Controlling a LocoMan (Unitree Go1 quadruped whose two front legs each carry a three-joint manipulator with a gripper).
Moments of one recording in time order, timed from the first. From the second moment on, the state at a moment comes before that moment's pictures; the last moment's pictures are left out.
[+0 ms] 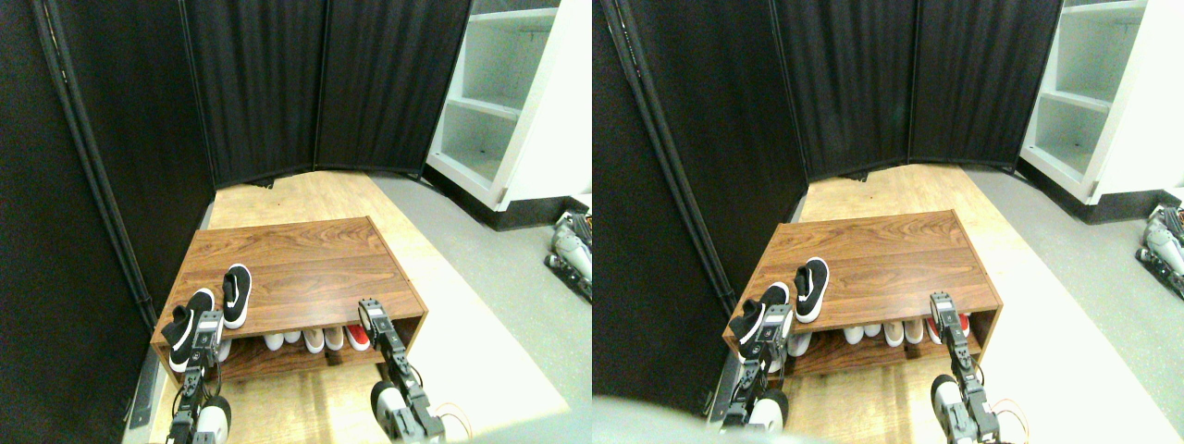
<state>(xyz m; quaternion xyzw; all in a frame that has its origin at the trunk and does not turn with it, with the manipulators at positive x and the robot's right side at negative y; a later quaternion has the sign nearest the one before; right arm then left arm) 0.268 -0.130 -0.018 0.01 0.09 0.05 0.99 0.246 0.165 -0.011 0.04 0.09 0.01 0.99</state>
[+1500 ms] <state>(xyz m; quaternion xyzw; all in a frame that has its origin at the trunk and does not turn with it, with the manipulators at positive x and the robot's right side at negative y) 0.260 -0.131 -0.013 0.08 0.02 0.05 1.00 0.205 0.158 -0.002 -0.08 0.04 -0.01 1.00</state>
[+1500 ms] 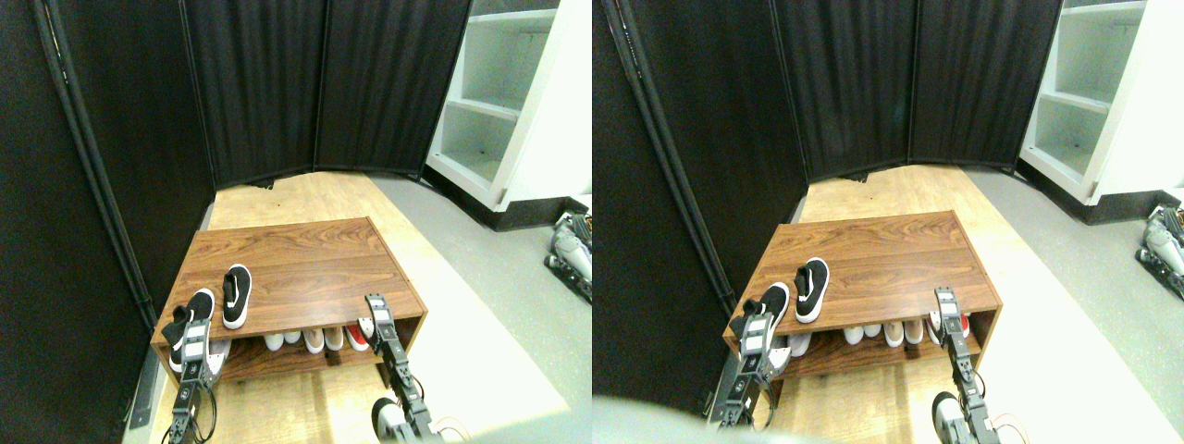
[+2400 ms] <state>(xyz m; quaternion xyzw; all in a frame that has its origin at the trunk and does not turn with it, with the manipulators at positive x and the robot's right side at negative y) 0.258 -0.157 -0.009 0.53 -0.03 -0.01 0.85 0.190 0.192 -0.023 -0.35 -0.03 0.13 0.93</state>
